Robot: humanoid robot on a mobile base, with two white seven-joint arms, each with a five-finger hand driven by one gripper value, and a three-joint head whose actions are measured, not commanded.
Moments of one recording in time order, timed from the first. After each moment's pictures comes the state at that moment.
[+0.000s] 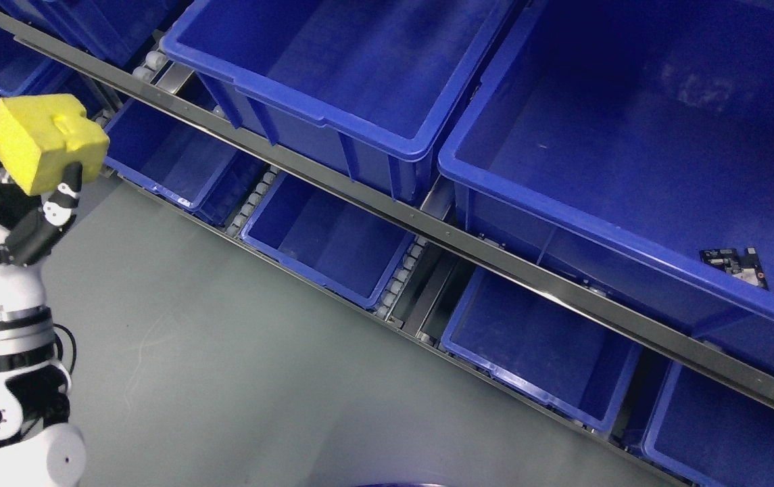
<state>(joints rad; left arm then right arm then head) -0.07 0.19 0.27 -1.72 0.46 -0.51 -0.29 0.00 0.00 0.00 0.00 0.00 -0.02 -0.03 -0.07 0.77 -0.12</state>
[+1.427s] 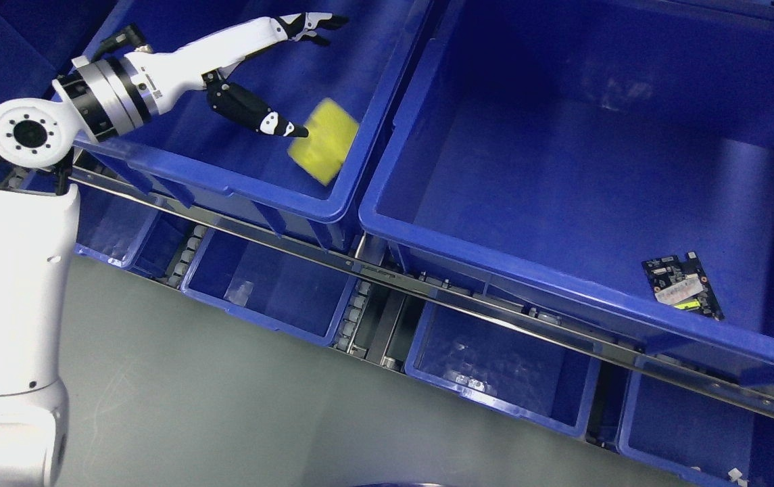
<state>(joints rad) -0.75 0.30 -0.14 -1.55 -0.21 -0.12 -0.93 0.00 0.00 0.00 0.00 0.00 -0.02 -0.03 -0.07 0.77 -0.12</state>
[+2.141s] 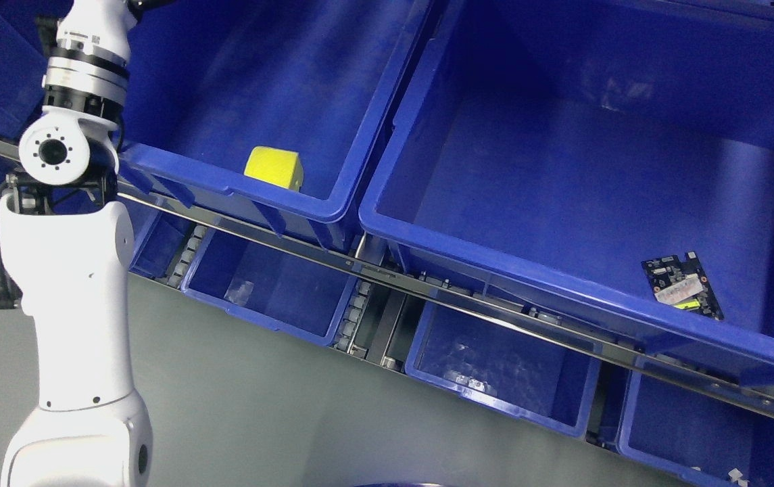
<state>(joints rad) -0.66 0.09 0.06 -1.56 0.03 0.06 -0.17 0.00 0.00 0.00 0.00 0.00 -0.02 -0.03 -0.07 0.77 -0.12</state>
